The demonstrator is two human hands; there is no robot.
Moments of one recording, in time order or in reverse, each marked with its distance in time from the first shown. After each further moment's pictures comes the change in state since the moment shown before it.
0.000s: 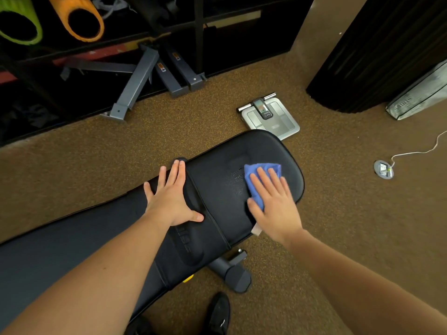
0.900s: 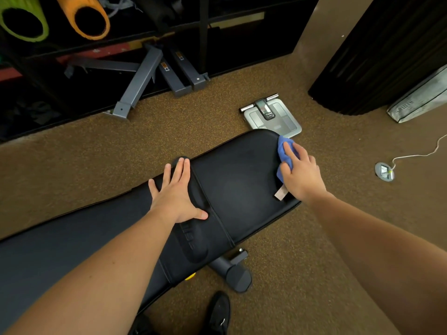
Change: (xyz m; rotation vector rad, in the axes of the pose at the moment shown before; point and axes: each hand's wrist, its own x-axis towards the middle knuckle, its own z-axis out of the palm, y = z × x) left_hand 0.001 -0.003 0.002 -0.003 0.020 0.023; right_hand 0.056 0.045 -0.047 0.158 0.029 0.328
